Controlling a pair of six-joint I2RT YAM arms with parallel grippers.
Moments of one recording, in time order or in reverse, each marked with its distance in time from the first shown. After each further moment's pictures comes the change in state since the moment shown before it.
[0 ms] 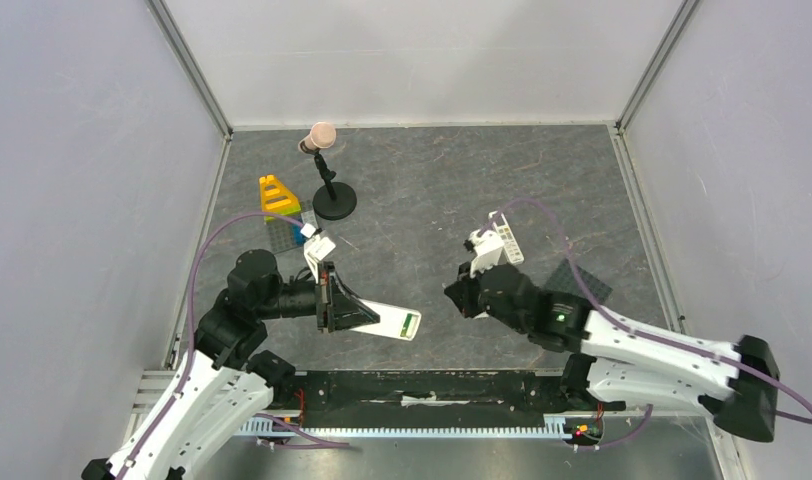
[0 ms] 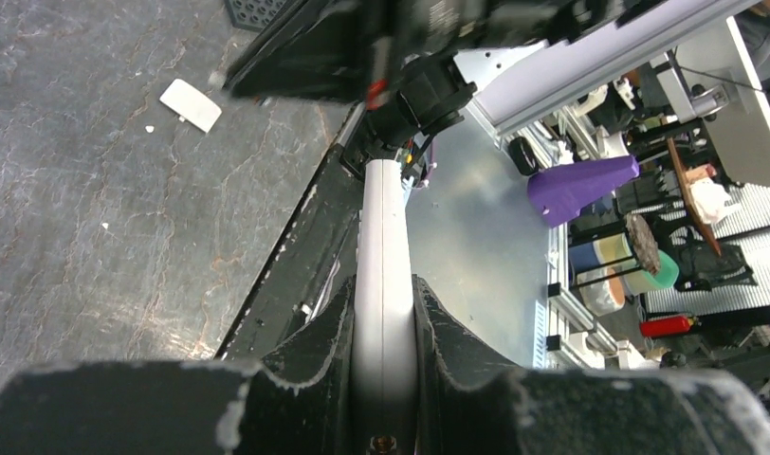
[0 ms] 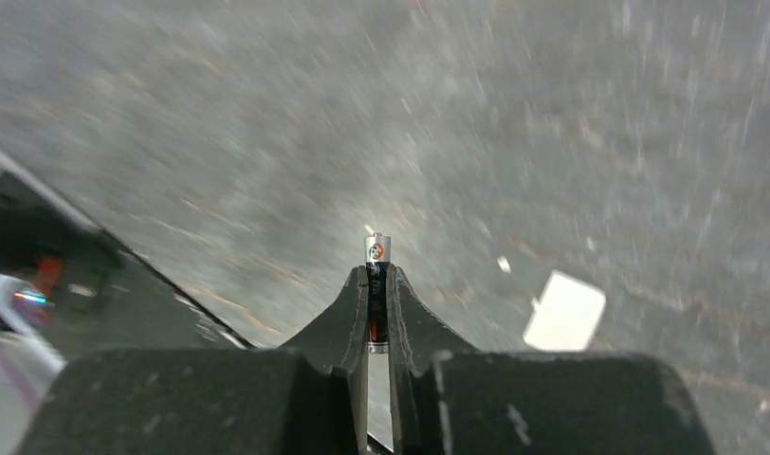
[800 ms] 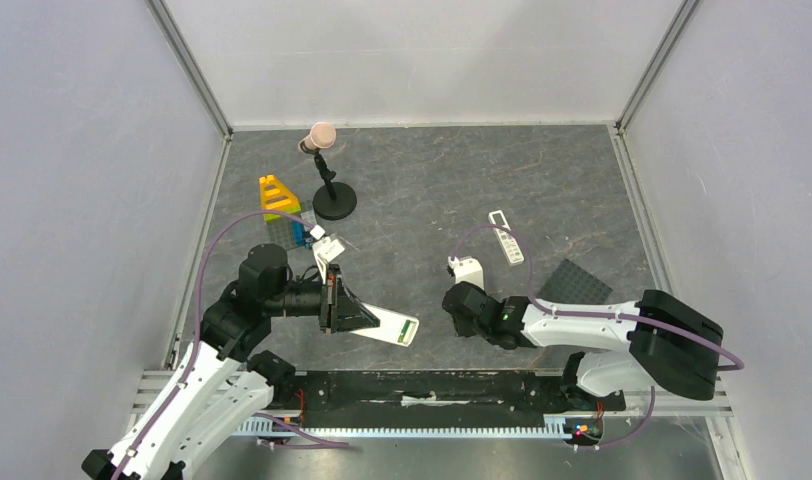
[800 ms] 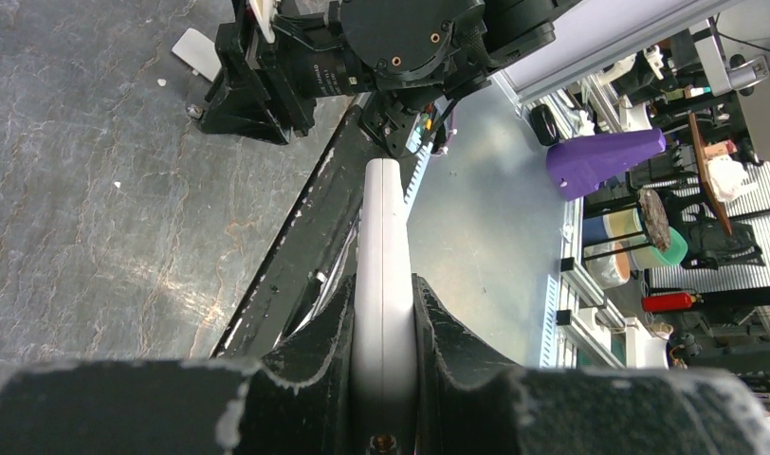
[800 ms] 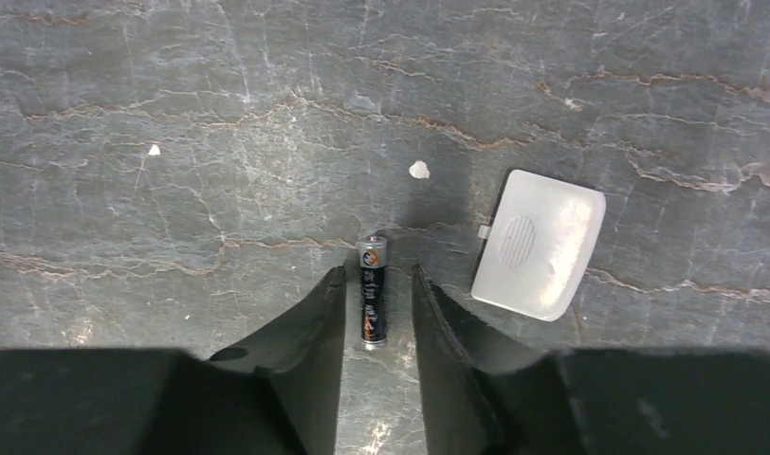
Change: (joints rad) left arm 0.000 0.066 0.026 -0.121 0.013 0.117; right arm 0.000 0.445 -0.151 0.048 0.068 0.165
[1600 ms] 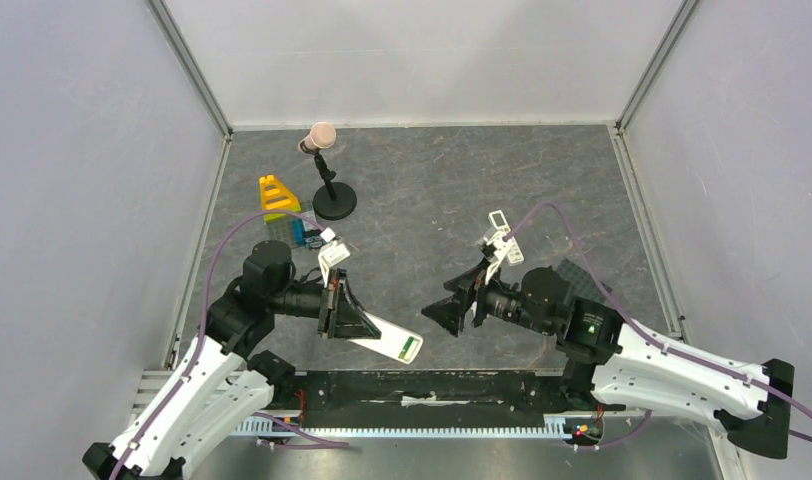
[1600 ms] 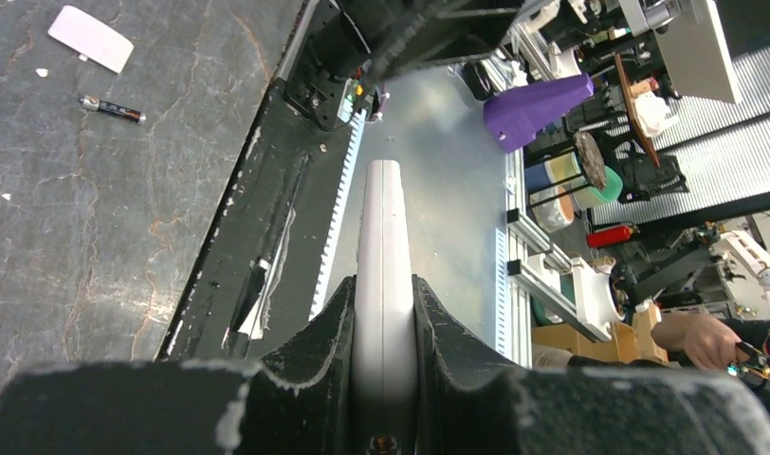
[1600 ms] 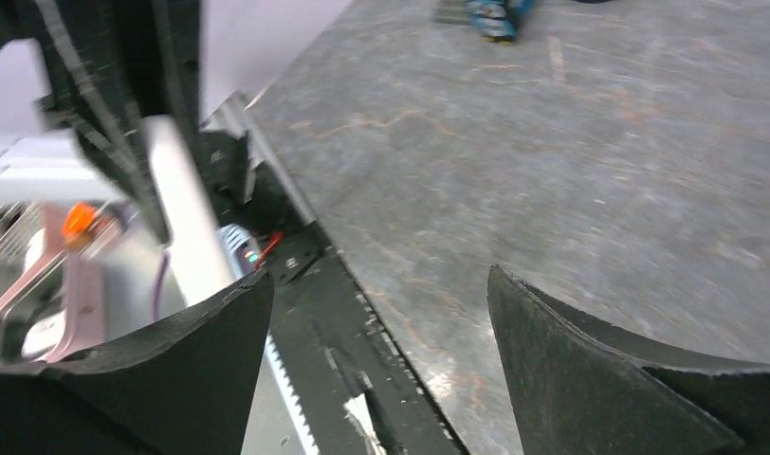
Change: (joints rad) left arm -0.003 0.035 0.000 0.031 0.175 0.000; right arm -0.002 -0.589 0.086 0.104 -0.337 -0.173
